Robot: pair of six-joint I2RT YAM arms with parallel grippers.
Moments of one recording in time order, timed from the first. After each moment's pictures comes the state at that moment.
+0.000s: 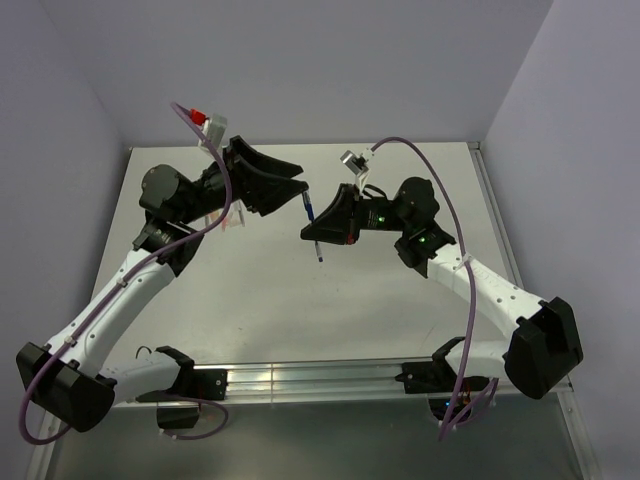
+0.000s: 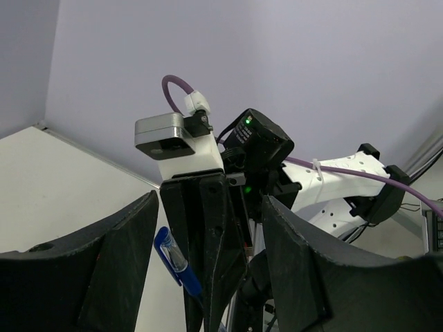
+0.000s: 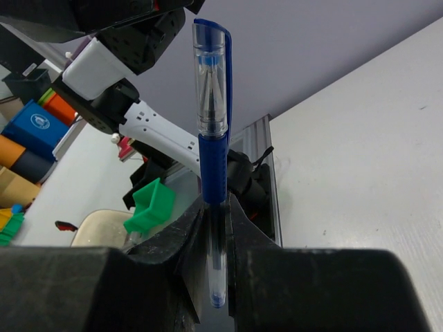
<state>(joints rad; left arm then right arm) -0.50 1.14 1.13 0.42 0.71 -0.72 0.55 1.24 0.91 0.52 -0.98 0.84</state>
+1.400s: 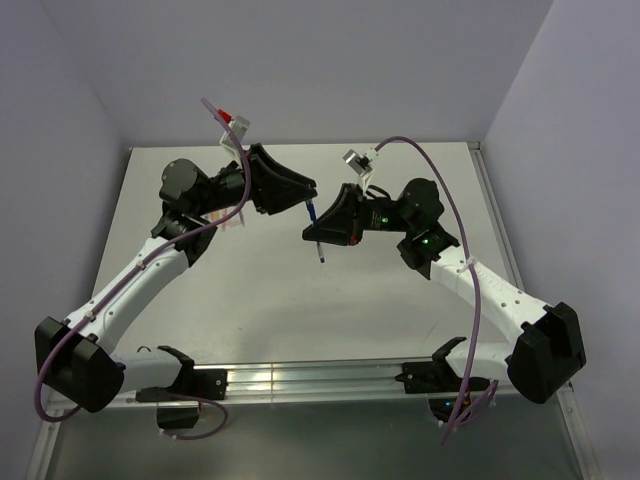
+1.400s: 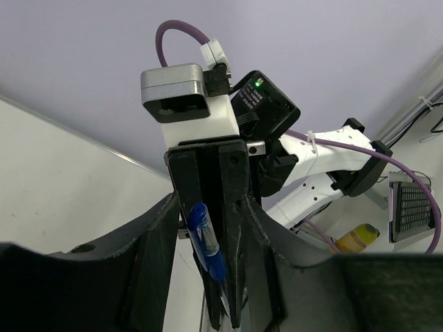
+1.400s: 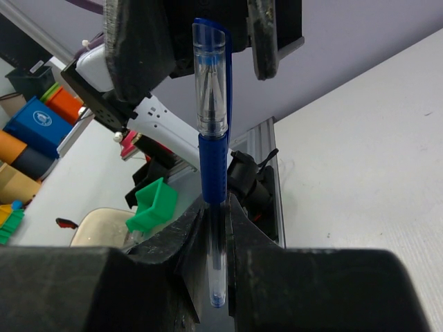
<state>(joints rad) -0.50 1.25 1.11 0.51 0.85 -0.81 0.55 1.21 0.91 0.53 -0.99 0.85</state>
